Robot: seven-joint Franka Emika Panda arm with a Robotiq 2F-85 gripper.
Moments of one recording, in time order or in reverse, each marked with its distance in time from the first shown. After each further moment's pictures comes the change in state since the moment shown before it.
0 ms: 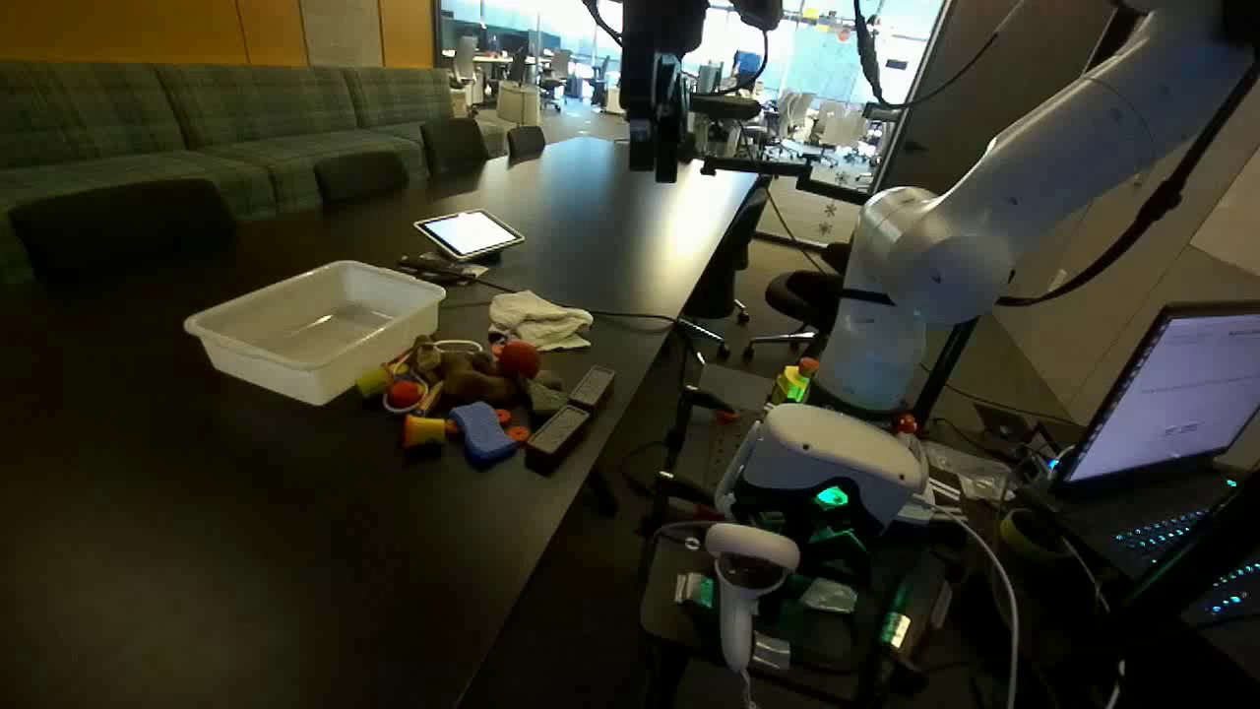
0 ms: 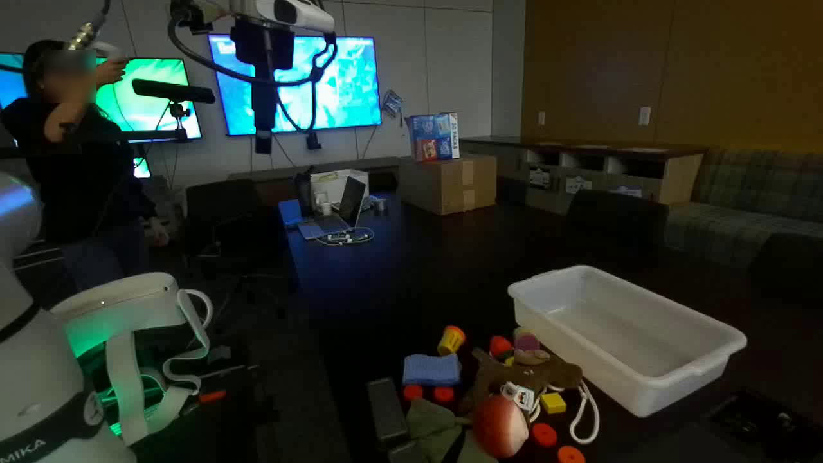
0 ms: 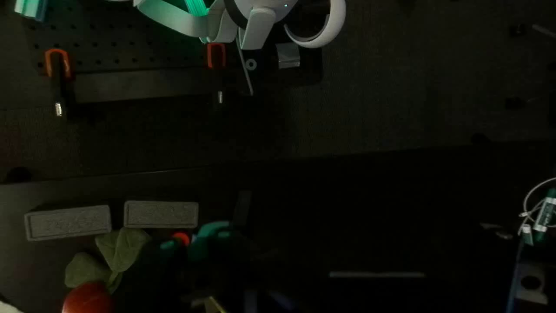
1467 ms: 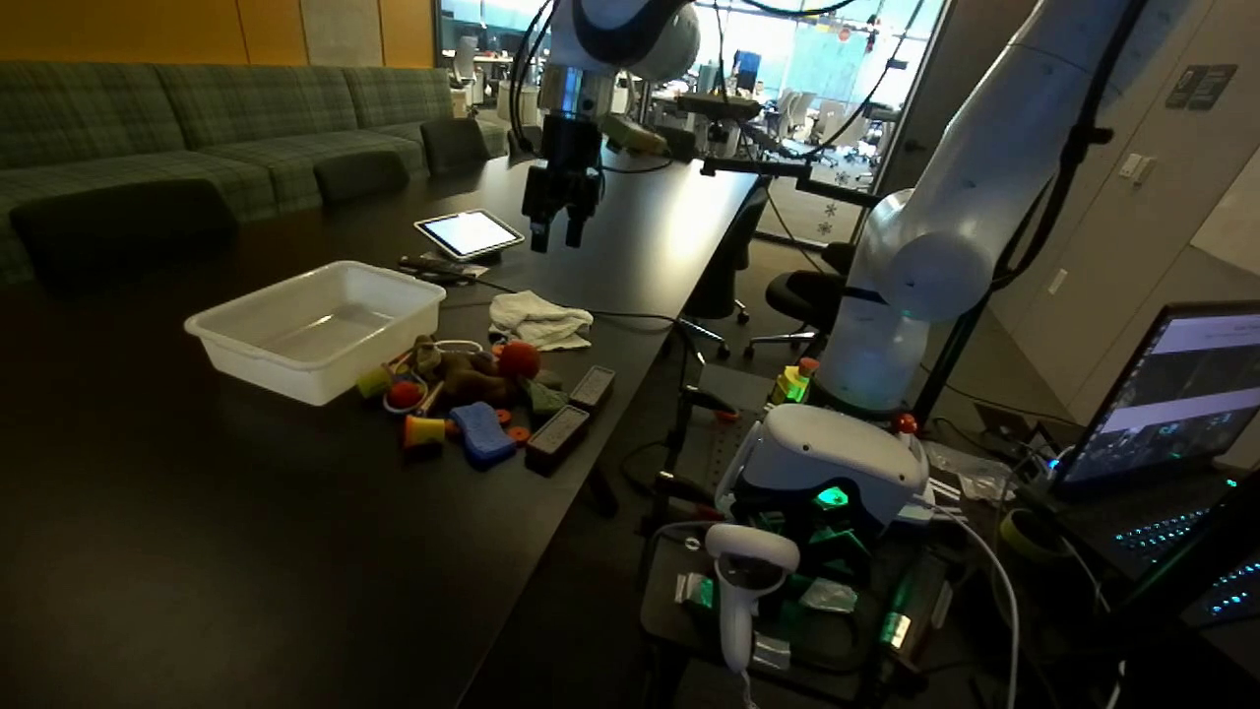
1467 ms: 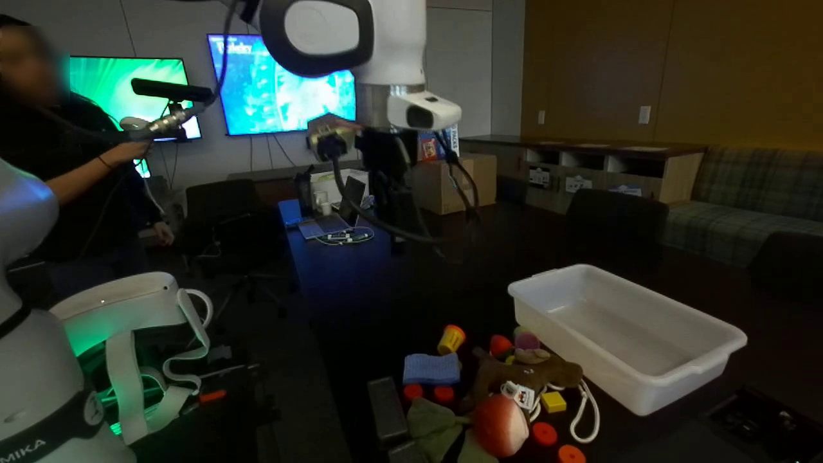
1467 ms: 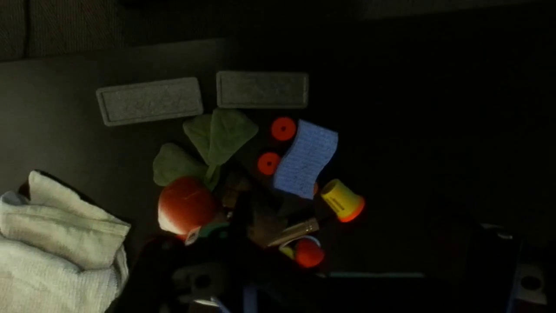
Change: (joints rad) arm -0.160 0.422 -0.110 -0.050 -0.147 0.587 -0.228
